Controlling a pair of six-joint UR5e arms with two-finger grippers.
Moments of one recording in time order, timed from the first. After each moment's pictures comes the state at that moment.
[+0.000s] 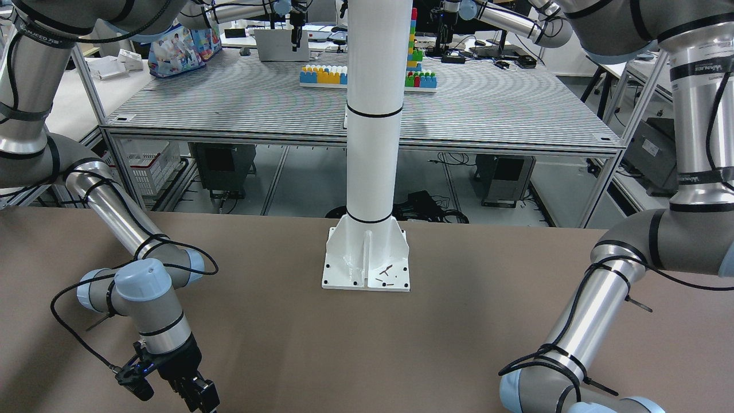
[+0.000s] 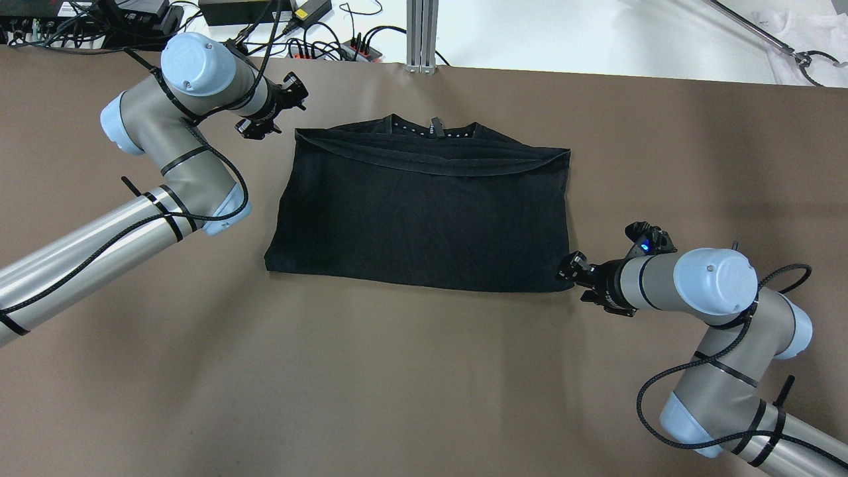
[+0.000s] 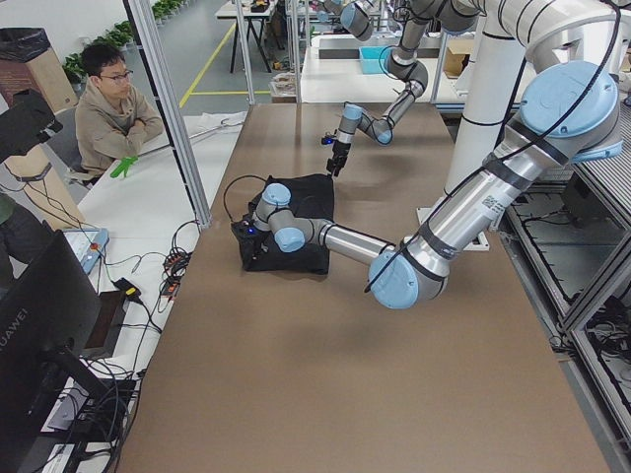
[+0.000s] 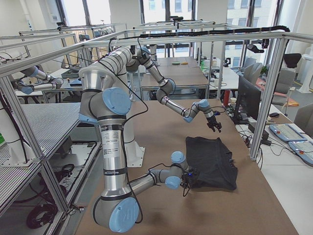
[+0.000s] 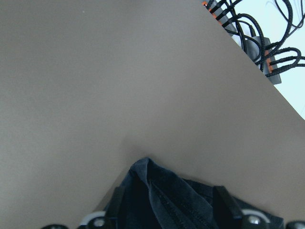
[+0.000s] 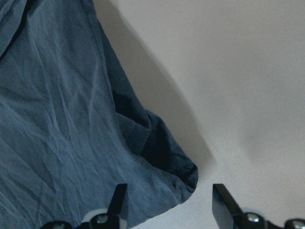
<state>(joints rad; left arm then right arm) -0.92 -2.38 -1.07 -2.24 -1.82 -1.76 0.67 -1.38 1.71 -0.86 1.83 1.79</state>
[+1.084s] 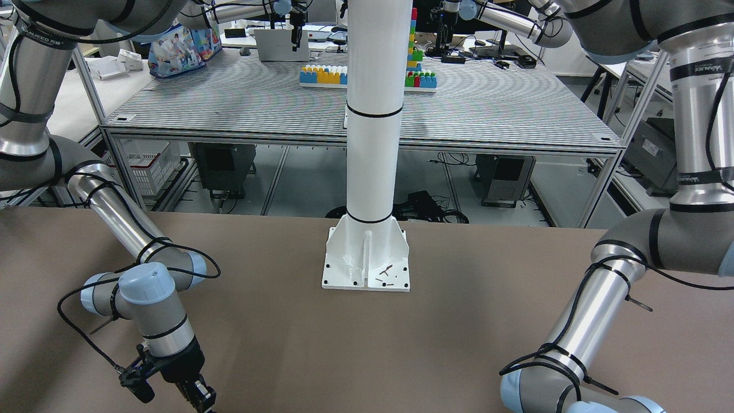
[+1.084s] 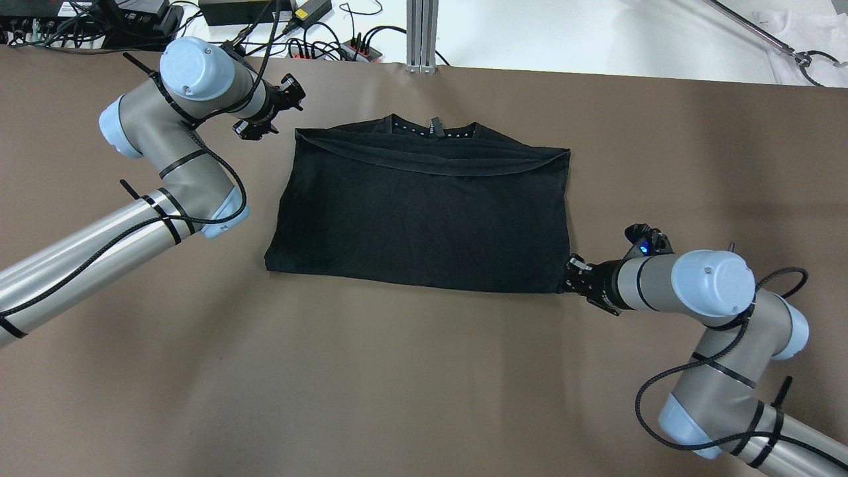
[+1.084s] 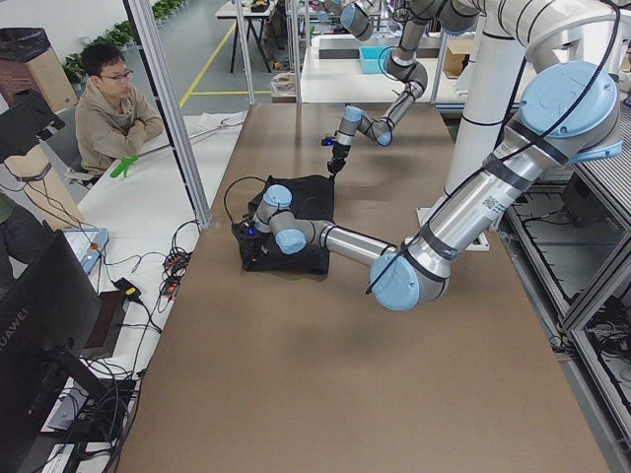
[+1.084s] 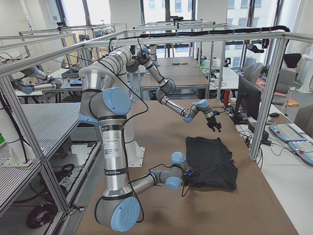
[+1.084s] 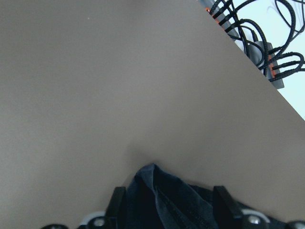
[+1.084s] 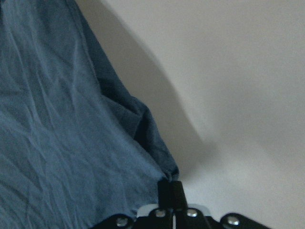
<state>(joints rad) -0.92 -2.37 -1.07 -2.24 -1.80 -1.76 0.67 -1.38 1.70 -0.84 1.82 1.86</state>
